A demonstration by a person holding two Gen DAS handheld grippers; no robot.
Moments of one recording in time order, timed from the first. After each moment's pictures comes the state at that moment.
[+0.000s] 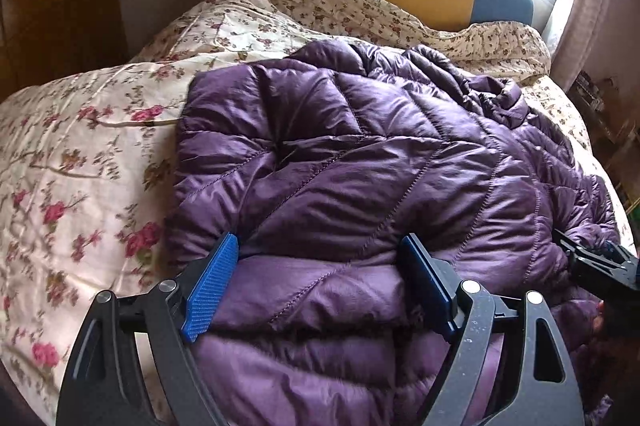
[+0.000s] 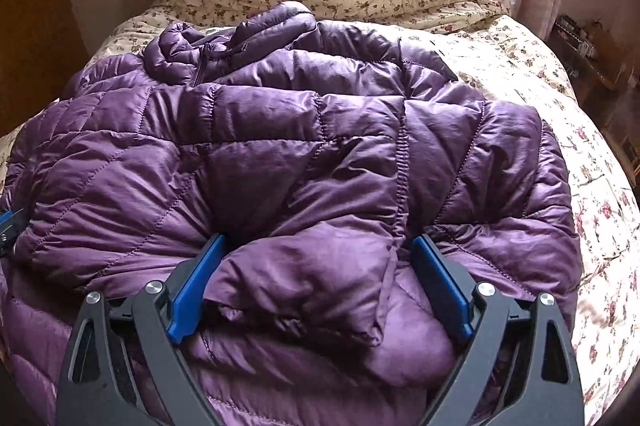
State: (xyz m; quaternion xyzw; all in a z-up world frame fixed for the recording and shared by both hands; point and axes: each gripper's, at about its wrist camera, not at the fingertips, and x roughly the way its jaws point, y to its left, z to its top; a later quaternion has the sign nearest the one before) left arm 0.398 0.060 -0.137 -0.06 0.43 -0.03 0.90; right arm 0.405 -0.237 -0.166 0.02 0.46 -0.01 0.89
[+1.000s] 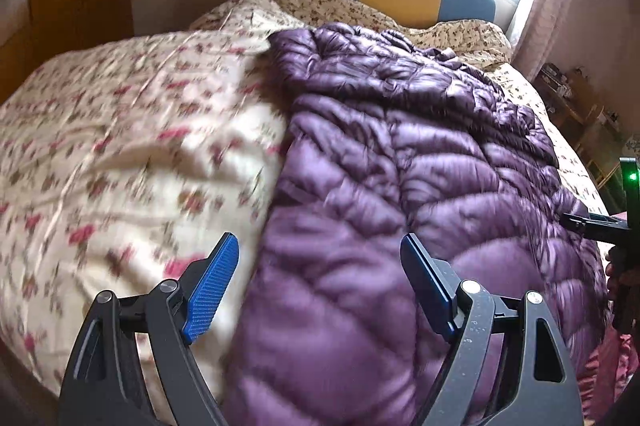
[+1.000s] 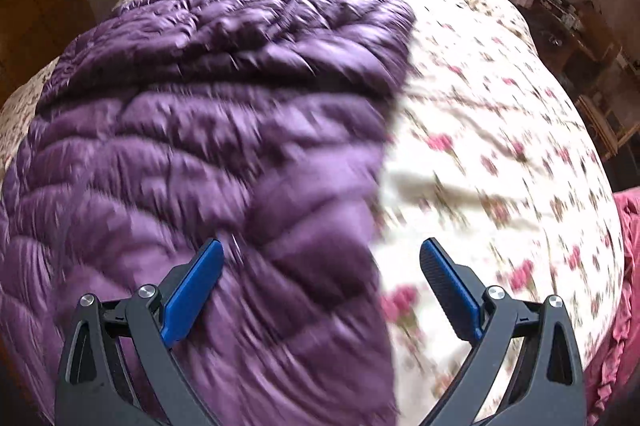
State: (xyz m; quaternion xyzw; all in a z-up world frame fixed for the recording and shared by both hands) left arm 0.180 0.112 -0.122 -0.07 0.42 -0.07 0.90; right arm 0.214 -0.308 -0.152 0.01 0.52 -0.01 0.86
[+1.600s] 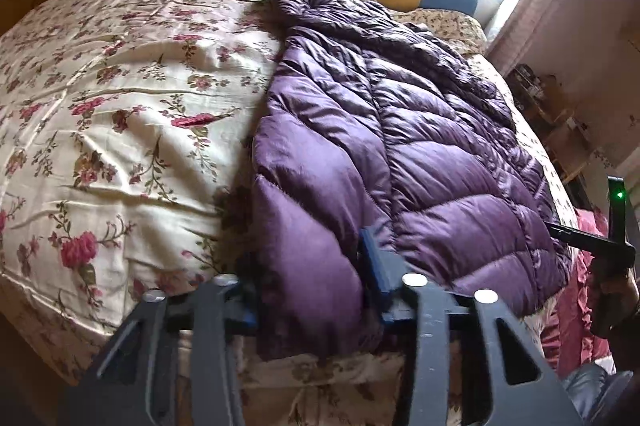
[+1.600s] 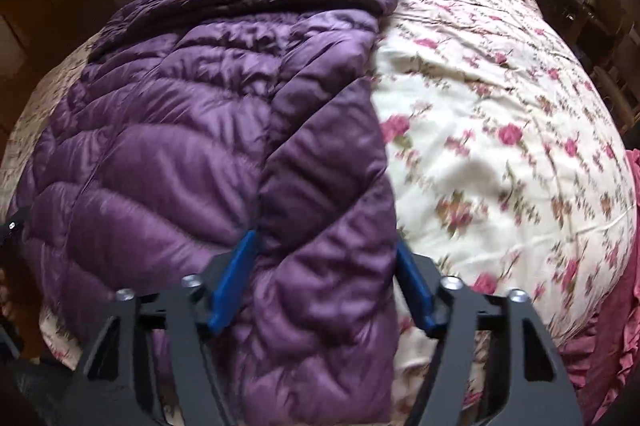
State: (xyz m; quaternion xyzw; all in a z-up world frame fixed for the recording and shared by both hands) left arm 0.100 0.122 -0.143 -0.13 0.44 -0.12 0.88; right arm 0.118 -0.299 -0.151 0.04 0.53 0.05 0.84
